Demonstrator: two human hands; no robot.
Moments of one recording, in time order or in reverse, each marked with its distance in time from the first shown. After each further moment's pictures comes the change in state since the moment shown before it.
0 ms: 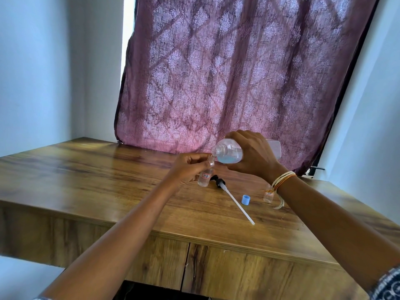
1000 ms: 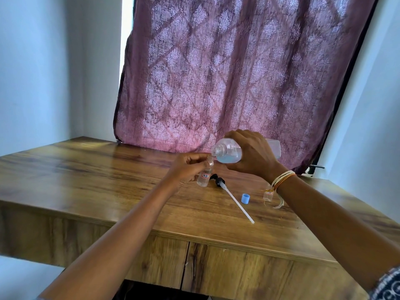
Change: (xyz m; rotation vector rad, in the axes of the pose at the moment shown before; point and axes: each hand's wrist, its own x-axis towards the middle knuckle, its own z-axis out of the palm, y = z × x) left_hand -0.001 -0.002 0.000 0.003 0.007 -0.010; right_hand -0.001 -0.002 -0.001 0.013 0.002 -0.008
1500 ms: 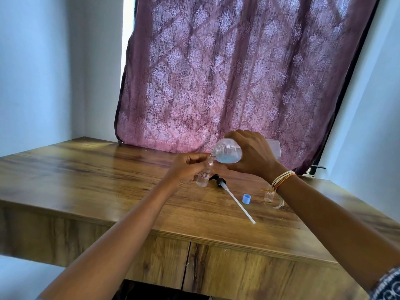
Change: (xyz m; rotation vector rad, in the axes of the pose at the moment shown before) left_hand 0.000 0.000 -0.003 0.022 0.006 0.000; right_hand 0.002 -0.002 0.002 0.009 0.004 0.004
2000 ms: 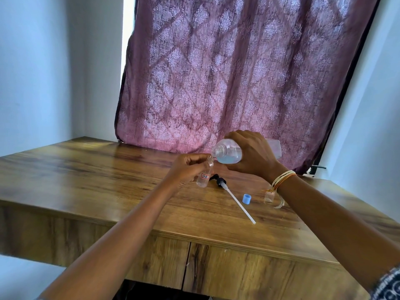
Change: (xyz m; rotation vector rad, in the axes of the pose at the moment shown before) left_hand -0.005 0.002 0.003 0.009 0.009 0.009; right_hand -0.001 0.003 0.003 -0.020 -0.001 -0.011
